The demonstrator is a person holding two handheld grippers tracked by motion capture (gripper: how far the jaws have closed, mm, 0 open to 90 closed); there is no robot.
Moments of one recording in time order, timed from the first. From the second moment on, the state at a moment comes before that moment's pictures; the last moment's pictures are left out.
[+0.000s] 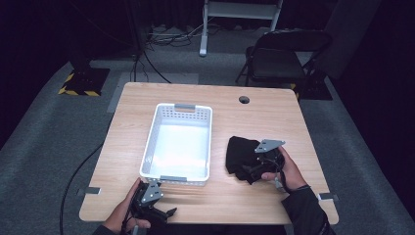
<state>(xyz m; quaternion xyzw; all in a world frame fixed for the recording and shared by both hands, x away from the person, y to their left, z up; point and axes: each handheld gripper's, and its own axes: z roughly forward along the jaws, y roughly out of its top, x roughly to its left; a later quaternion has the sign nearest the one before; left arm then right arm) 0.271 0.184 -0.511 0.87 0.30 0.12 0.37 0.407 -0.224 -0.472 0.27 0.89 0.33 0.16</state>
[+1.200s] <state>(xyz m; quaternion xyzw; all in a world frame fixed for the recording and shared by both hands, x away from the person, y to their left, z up) 0.271 0.184 -0.511 0.87 0.30 0.12 0.37 0.421 -0.230 -0.493 0.30 0.88 0.34 0.10</state>
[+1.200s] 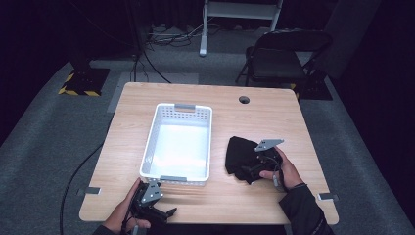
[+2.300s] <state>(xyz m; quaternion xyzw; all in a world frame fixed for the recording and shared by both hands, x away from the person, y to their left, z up) 0.271 0.184 -0.511 0.87 0.30 0.12 0.37 0.409 -0.241 -0.475 0.28 0.88 0.37 0.09</state>
